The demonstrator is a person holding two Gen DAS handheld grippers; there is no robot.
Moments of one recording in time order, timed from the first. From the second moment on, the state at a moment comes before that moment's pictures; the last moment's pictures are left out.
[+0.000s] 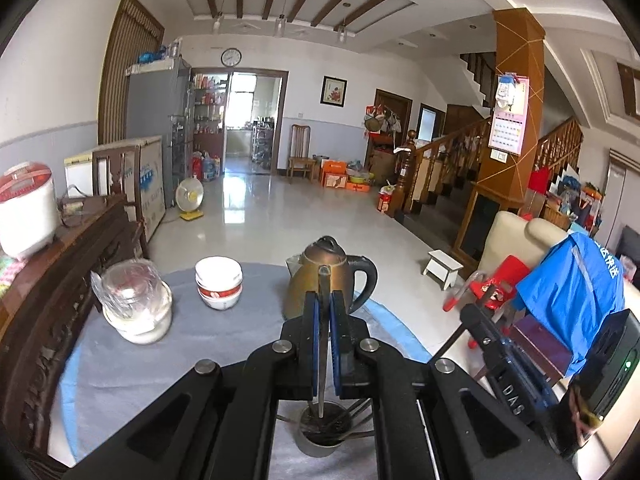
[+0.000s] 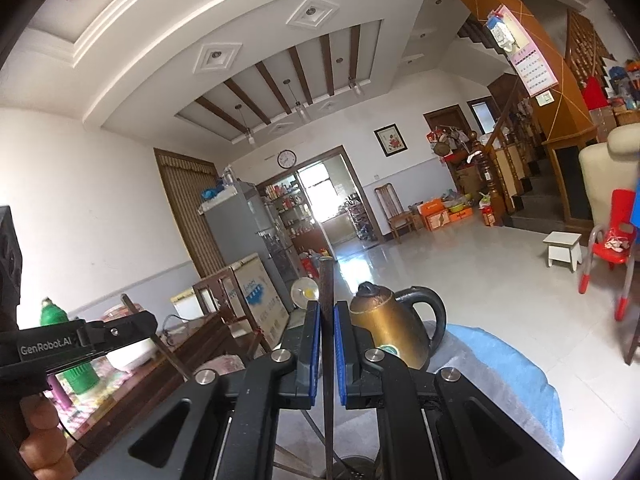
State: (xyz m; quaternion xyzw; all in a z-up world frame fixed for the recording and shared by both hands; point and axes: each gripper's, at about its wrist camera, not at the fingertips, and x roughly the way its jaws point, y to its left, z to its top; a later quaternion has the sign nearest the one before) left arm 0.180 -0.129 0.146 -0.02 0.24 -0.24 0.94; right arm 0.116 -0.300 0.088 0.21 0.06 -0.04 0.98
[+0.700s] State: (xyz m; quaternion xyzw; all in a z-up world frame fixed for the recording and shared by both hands) left arm 0.198 -0.147 0.059 -0.01 0.32 -0.22 0.92; right arm 0.142 -0.291 0.041 0.19 0.12 -0.04 0.97
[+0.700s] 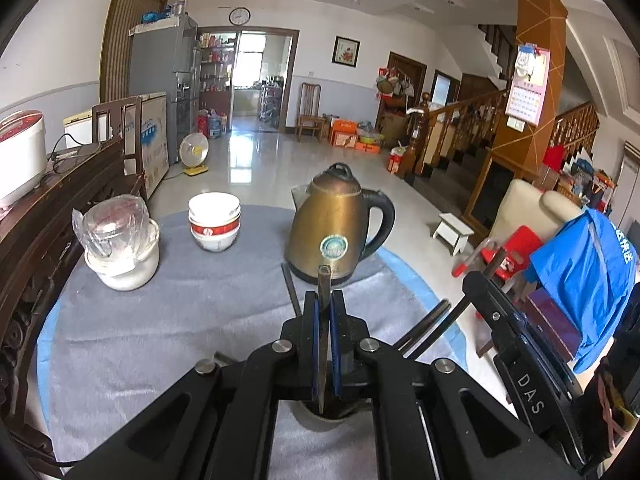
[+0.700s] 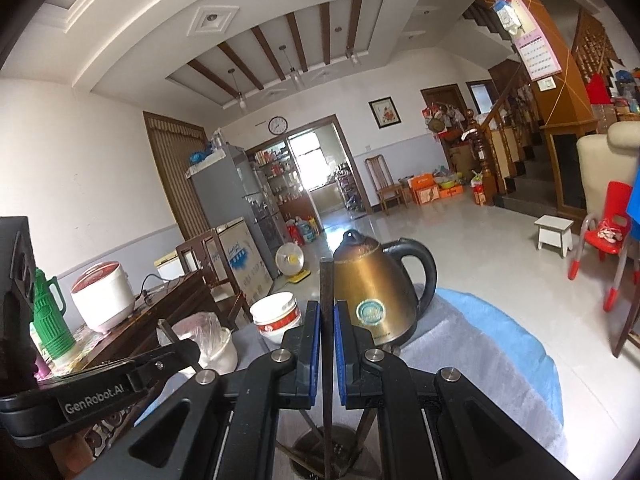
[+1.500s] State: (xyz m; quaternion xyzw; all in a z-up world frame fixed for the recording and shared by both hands) left arm 0.173 -0.122 0.036 0.02 0.37 -0.22 0.90; right arm 0.117 -0.274 0.027 0.19 0.16 -0.01 0.97
